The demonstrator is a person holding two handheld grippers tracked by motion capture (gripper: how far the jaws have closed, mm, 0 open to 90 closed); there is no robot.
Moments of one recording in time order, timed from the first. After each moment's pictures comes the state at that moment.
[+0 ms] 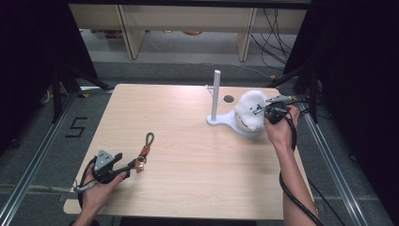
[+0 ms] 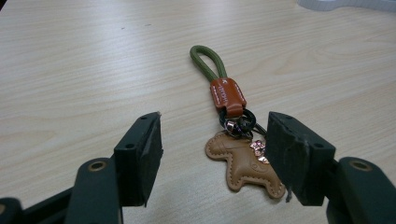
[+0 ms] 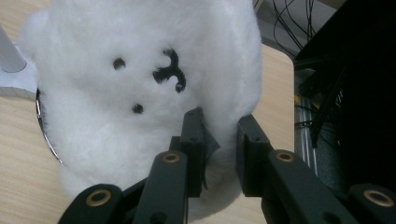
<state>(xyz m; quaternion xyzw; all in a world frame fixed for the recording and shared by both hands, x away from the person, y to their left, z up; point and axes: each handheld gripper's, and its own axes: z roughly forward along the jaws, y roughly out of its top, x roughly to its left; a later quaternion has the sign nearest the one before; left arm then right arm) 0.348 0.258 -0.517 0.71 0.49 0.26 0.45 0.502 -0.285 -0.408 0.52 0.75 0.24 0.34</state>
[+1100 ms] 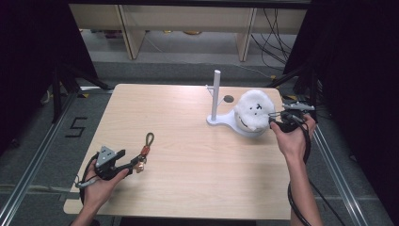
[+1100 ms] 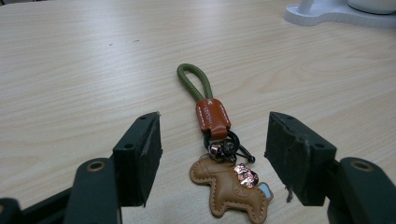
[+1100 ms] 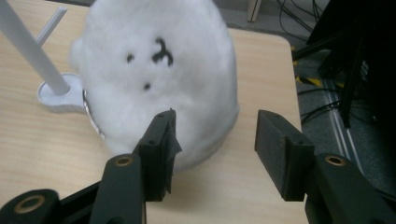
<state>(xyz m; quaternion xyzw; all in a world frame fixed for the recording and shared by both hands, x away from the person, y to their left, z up) 0.356 0.250 -0.504 0.71 0.47 0.25 0.46 0.453 -0.306 -0.394 0.58 0.69 0.32 0.29</state>
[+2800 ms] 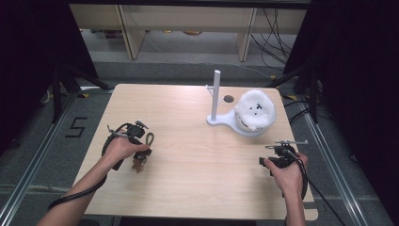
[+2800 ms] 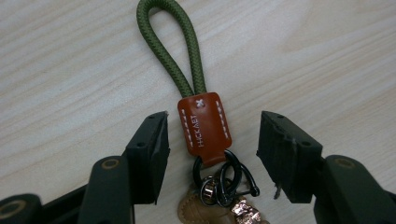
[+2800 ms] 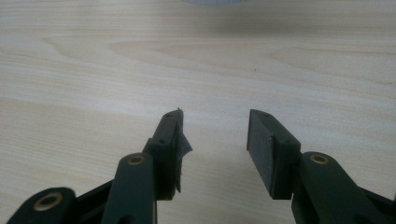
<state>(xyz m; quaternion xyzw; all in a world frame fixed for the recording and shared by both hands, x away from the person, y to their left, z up) 0.465 0.194 -0.476 0.84 0.52 0.06 0.17 0.381 -0.298 -0.463 0.63 0.71 0.28 0.12</state>
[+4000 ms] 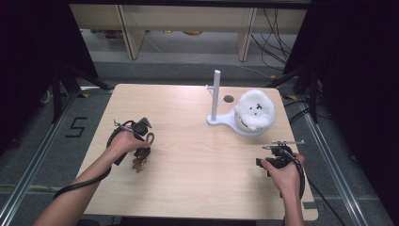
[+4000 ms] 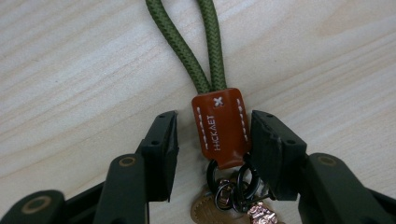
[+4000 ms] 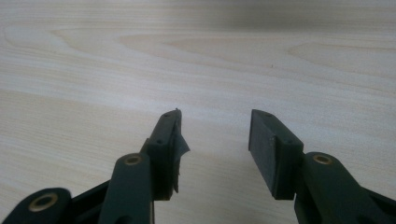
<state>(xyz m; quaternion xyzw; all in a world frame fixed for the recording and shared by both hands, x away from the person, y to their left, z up) 0.484 0.187 -0.483 0.85 0.51 0.04 0.10 0.382 -0.291 -0.465 0.62 0.72 0.28 0.11</state>
